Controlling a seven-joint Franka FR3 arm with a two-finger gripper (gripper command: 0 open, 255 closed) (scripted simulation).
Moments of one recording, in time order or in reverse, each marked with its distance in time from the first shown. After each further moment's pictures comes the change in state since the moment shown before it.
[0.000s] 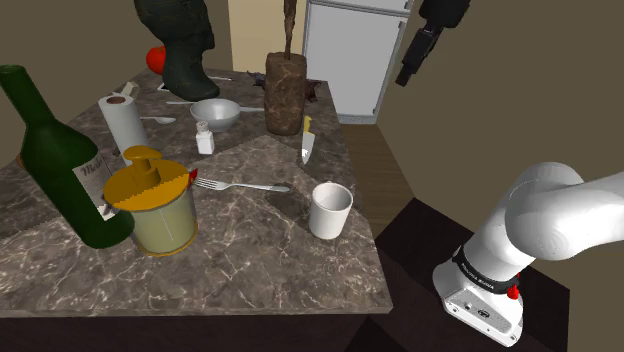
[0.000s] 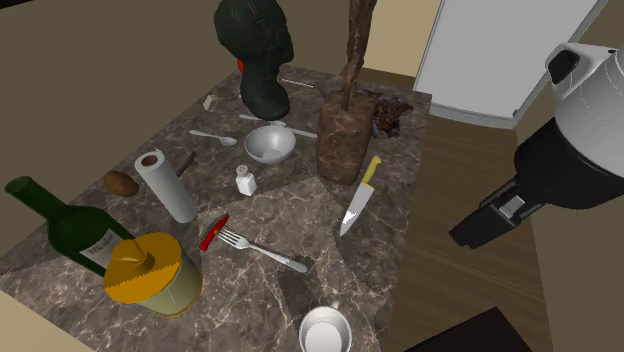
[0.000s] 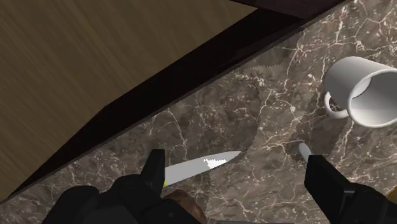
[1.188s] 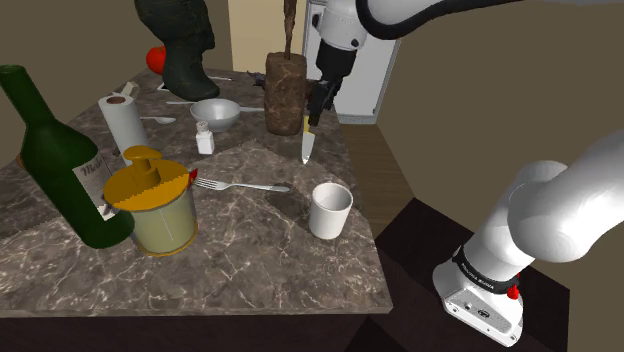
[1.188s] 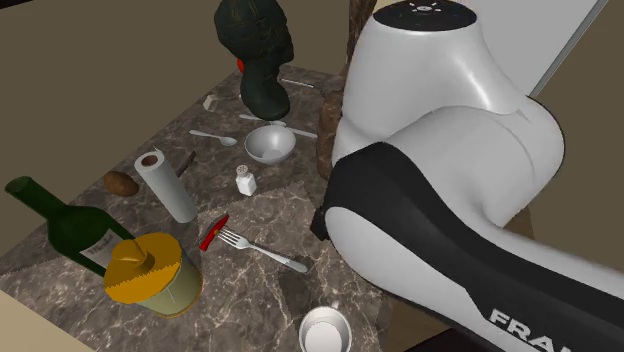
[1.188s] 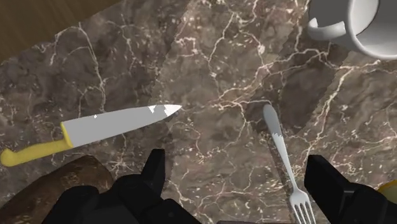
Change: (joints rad) arm 0.084 0.460 0.150 0.086 0.045 0.333 0.060
